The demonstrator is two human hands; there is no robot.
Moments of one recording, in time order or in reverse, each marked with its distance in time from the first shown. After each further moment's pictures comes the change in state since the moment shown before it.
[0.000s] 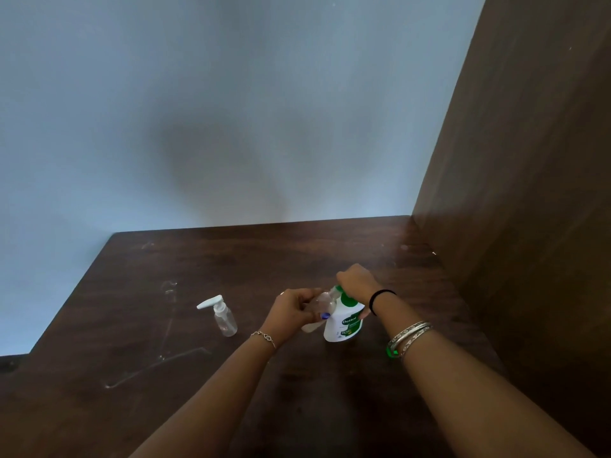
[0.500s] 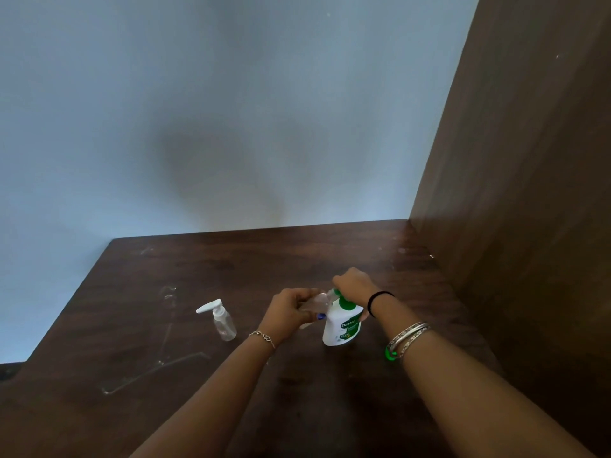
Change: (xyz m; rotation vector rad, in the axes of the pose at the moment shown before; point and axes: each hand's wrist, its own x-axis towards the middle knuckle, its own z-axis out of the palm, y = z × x) left_hand 0.001 0.008 -0.005 0.090 0.019 -0.014; right_hand -0.010 -0.005 -0.002 0.002 0.005 -0.025
